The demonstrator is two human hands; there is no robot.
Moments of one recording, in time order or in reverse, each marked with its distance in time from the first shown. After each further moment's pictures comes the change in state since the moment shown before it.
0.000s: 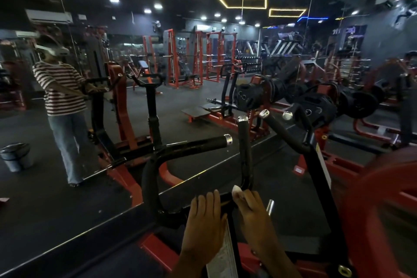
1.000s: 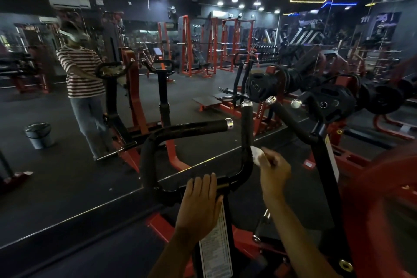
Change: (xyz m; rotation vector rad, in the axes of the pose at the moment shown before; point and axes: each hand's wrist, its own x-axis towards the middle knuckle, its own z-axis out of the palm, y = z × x) left_hand 0.000 0.004 -0.002 0.047 0.024 -0.007; right_hand 0.066 0.024 -0.026 0.597 0.424 0.623
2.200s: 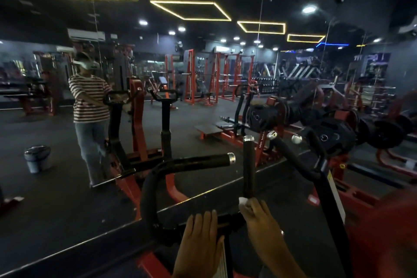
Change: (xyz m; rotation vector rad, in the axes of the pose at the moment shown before) left_hand 0.001 0.002 0.014 0.106 0.137 -0.038; right_hand -0.030 -0.014 -0.022 -0.817 -0.726 -0.549
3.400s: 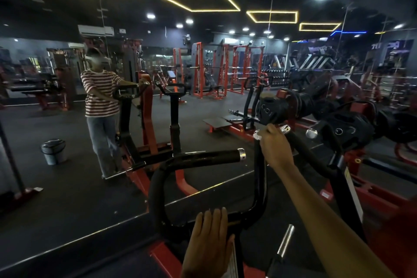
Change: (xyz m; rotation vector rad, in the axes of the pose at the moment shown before) left_hand 0.000 -0.004 -0.004 -0.020 -0.090 0.010; right_hand 0.162 0.034 -0.056 -0.290 0.281 -0.006
